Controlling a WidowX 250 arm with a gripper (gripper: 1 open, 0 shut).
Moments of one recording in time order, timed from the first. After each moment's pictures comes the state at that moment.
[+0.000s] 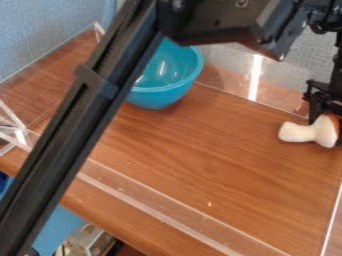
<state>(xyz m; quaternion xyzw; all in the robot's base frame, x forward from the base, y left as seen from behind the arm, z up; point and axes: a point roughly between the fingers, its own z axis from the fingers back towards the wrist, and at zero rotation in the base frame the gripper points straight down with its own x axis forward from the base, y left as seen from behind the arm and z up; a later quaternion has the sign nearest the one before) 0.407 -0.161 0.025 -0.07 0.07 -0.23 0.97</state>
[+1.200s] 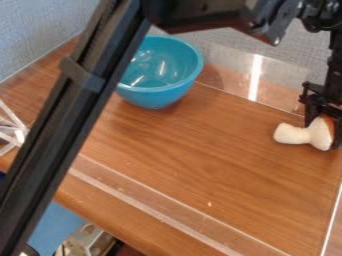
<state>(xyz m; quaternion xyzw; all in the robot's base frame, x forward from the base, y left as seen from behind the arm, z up) 0.398 -0.154 0.029 -0.08 0.08 -0.23 0.97</state>
